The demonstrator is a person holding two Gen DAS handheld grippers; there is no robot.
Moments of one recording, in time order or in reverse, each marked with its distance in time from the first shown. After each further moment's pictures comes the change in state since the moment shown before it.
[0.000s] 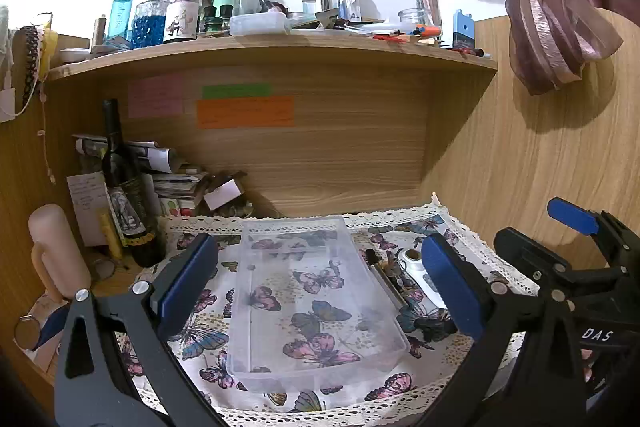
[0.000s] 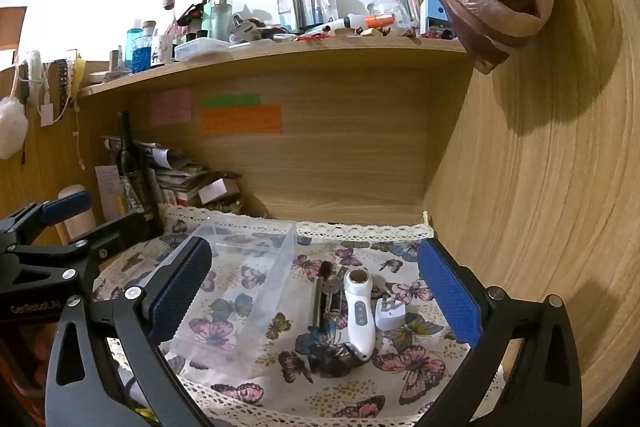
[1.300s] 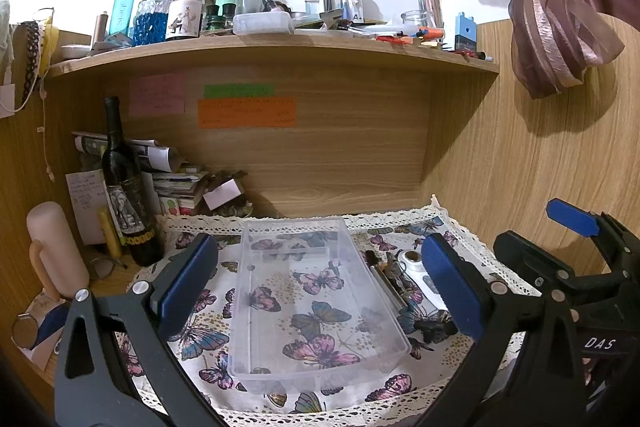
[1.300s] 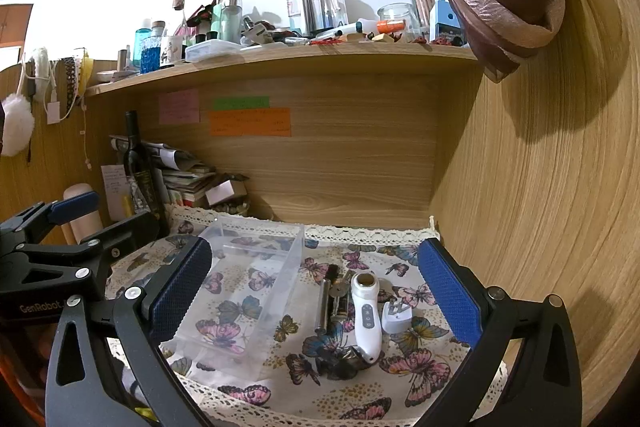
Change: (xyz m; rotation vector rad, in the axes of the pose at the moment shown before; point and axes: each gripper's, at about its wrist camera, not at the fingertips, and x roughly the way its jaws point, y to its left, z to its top) left arm 0.000 0.005 0.001 -0.009 -0.003 -0.007; right arm -0.001 0.008 0.000 -0.011 -0.009 0.014
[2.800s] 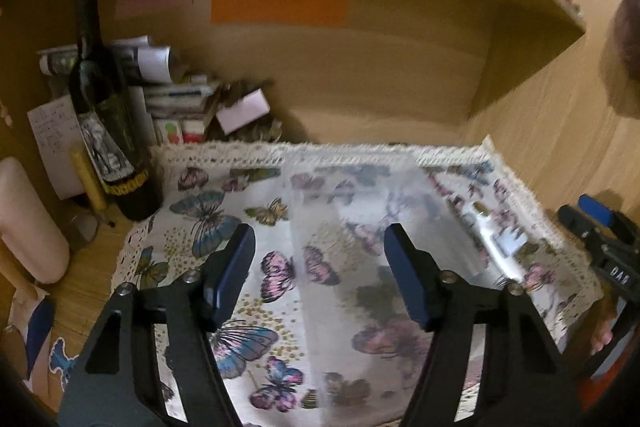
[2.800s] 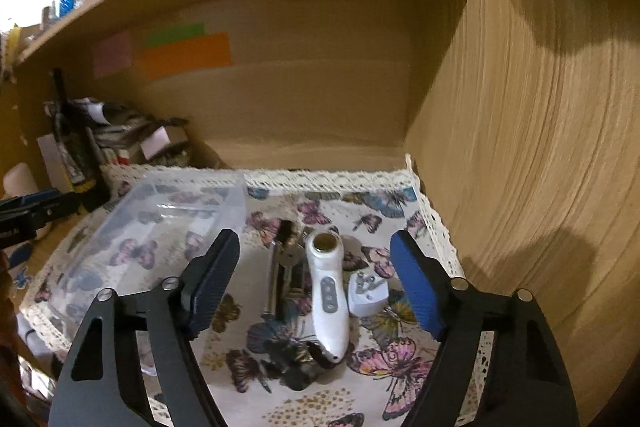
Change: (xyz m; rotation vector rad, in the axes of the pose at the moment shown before) left arm 0.123 0.093 -0.017 -0.067 0.357 -0.018; right arm 0.091 -0.043 -0.016 0.053 0.257 -0.122
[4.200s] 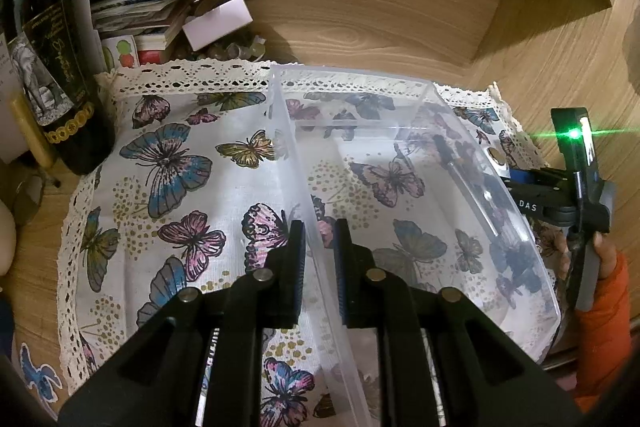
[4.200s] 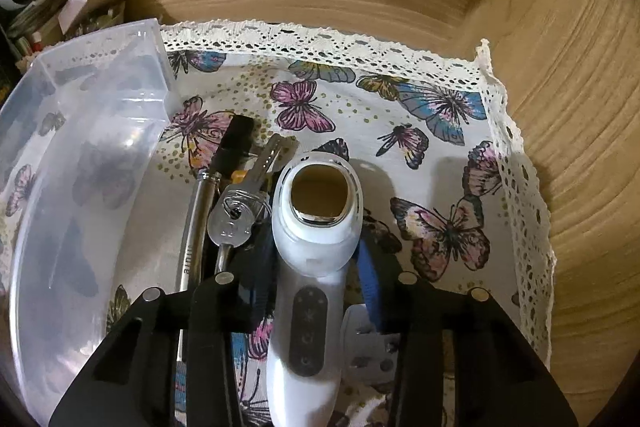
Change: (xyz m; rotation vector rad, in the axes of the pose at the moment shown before) left arm 0.064 0.019 -0.013 -0.025 0.222 -0.120; right arm 0.169 0.005 -0.012 -0.120 0.485 -0.027
